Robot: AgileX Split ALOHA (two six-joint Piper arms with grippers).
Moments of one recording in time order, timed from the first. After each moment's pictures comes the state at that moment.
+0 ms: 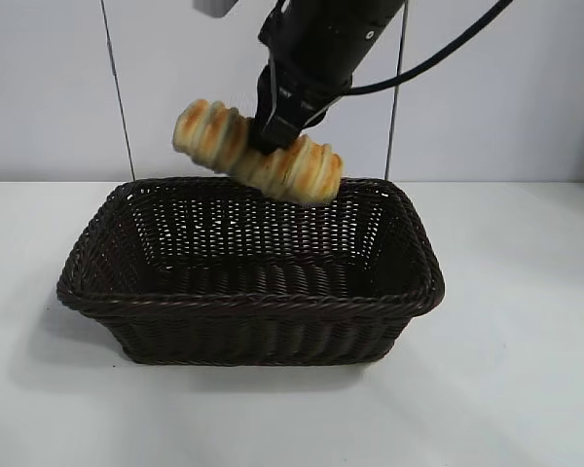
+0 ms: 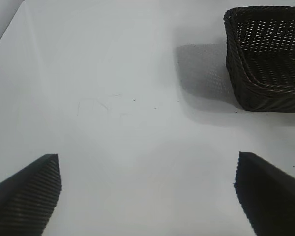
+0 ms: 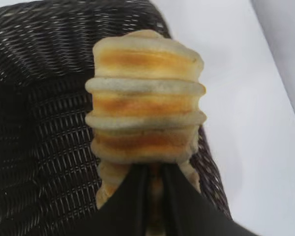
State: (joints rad) left arm 0.03 -0.02 -0.48 -0.06 1.12 0.08; right arm 0.57 2.01 -1.53 0.22 0.65 -1.05
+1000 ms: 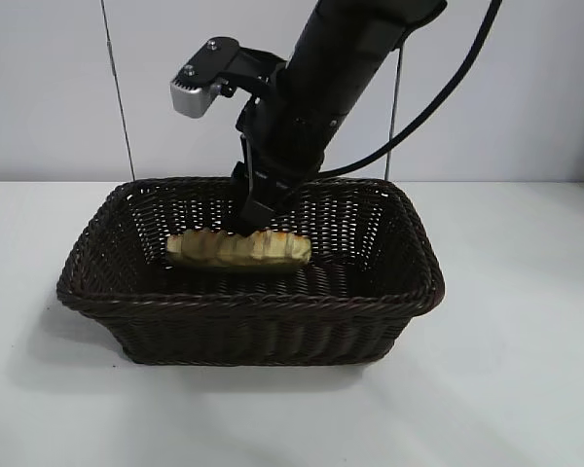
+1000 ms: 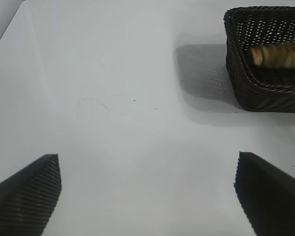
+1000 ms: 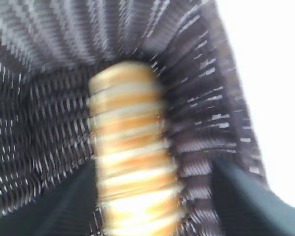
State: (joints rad) left arm 0.03 -0.02 -0.48 -0.06 1.12 0.08; right arm 0.57 1.91 -1.53 0.22 0.60 -0.74
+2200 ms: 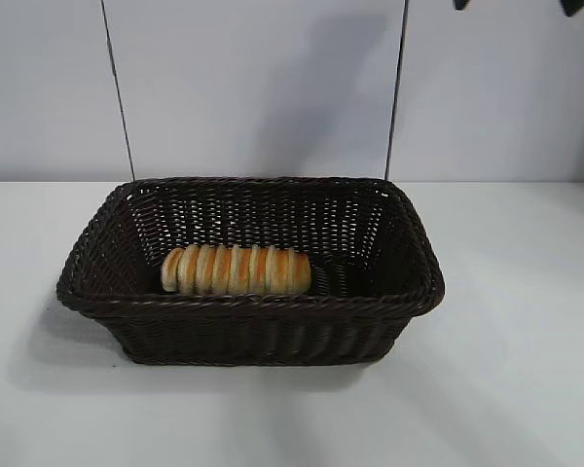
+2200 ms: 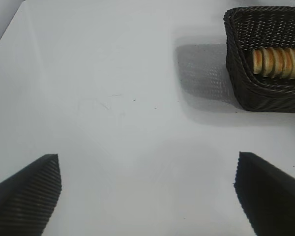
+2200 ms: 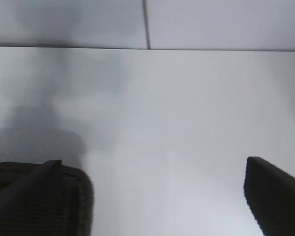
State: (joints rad) left arm 0.03 -0.02 -0.48 -0.06 1.12 0.08; right arm -0.11 1.72 -1.74 -0.14 1.11 0.12
